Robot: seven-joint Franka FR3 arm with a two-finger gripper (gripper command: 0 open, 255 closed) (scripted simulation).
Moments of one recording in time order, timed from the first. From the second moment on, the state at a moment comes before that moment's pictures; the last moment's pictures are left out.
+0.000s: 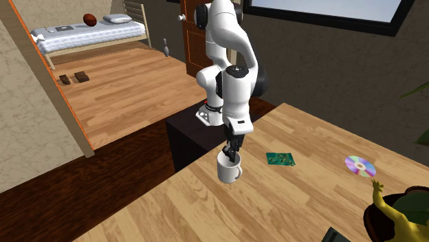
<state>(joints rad) -0.11 0.01 -0.58 -2.18 0.02 2.28 -0.90</state>
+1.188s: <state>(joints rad) -0.11 -0.06 -0.58 -2.10 -0.02 2.15 -0.86</state>
